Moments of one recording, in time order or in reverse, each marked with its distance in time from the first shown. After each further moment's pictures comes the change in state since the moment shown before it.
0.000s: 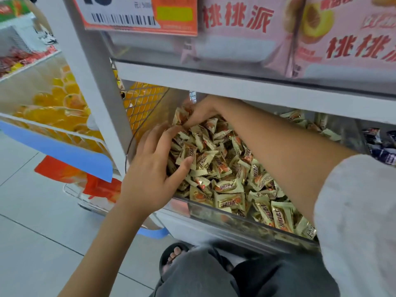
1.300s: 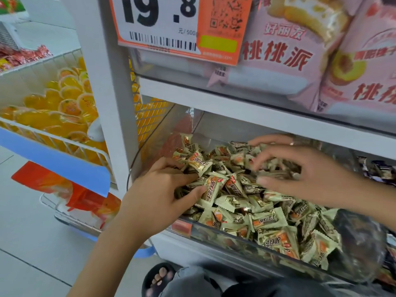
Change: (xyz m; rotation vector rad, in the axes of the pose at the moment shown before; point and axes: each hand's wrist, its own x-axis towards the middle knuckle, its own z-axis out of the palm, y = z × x) left_hand 0.000 -0.009 0.000 -0.008 -0.160 0.044; right_hand -0.187 0.054 0.050 0.122 0.483 -0.227
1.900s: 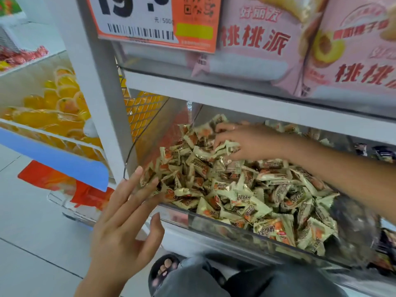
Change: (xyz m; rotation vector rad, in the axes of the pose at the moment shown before) left_hand -0.069 0.001 0.011 -0.003 0.495 0.151; right_hand 0.089 0.029 0.026 -0.421 -0.268 -0.002
